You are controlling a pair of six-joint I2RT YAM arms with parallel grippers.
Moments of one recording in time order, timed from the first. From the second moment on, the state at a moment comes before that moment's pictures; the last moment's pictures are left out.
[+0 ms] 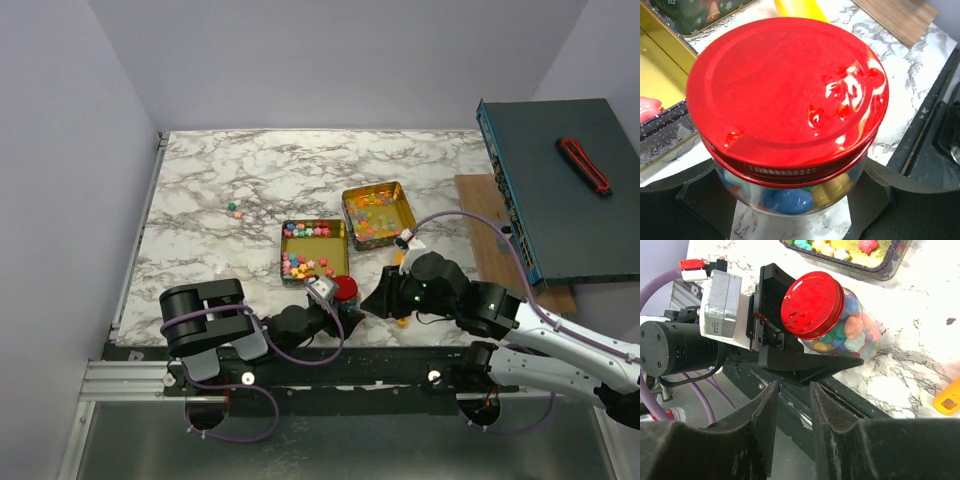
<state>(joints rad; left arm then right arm) -1.22 1.72 0.20 1.36 -0.30 -0.40 1.04 0.83 0.74 -0.51 0.04 0.79</state>
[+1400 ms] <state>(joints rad) -1.32 1.27 0.23 0.71 -0.45 -0.28 1.04 0.74 0.73 -0.58 0.14 0.76</state>
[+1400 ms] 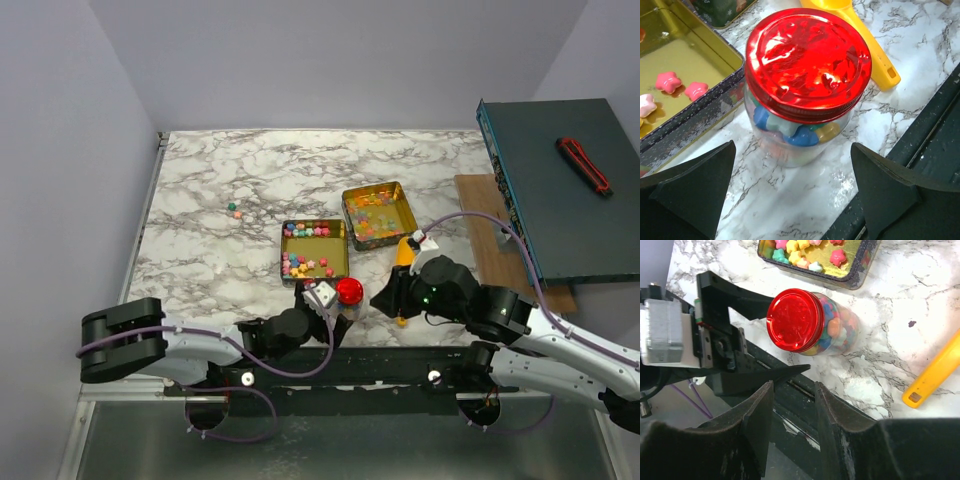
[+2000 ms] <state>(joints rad) -1.32 0.75 0.28 0.13 -0.39 -0.36 1.04 0.79 0.80 -0.61 0.27 0.74</state>
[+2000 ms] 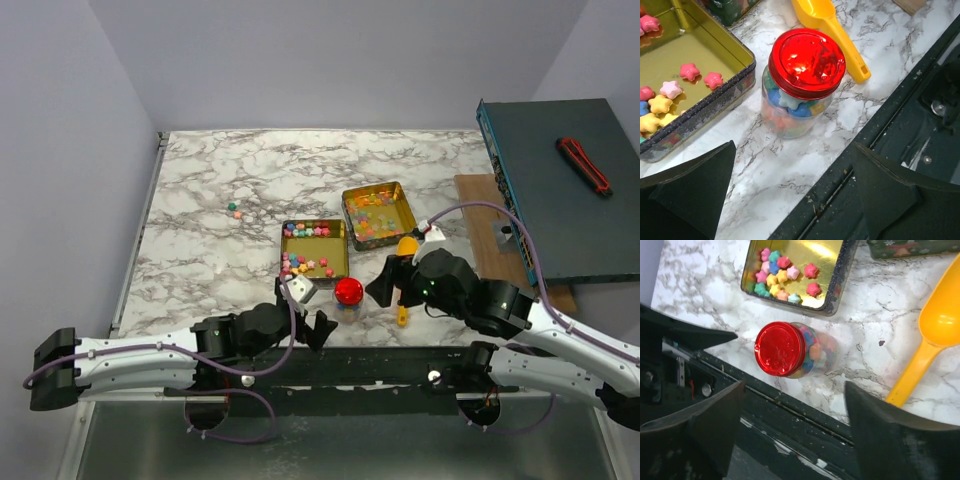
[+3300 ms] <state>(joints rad) -0.64 0.82 1.16 -0.62 -0.11 -0.24 0.92 1.09 1.35 -0.62 0.43 0.38</state>
